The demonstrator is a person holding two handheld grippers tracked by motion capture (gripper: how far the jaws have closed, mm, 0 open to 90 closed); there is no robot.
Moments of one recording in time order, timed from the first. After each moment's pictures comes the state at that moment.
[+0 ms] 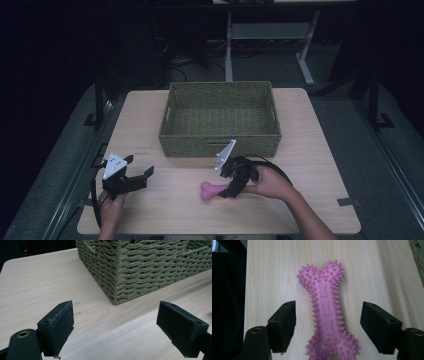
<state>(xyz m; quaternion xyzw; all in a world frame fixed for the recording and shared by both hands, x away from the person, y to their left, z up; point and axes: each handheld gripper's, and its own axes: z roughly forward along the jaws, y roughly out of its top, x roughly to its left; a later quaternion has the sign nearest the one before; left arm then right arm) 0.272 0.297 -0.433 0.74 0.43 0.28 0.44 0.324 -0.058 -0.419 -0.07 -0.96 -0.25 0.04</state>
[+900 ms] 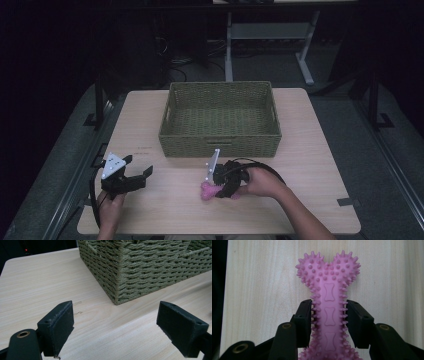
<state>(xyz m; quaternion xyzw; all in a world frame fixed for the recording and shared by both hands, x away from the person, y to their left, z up) 0.272 0.300 -0.433 0.73 0.44 0.27 0.44 0.322 -0.032 -0.435 0.00 -0.98 -0.18 0.02</state>
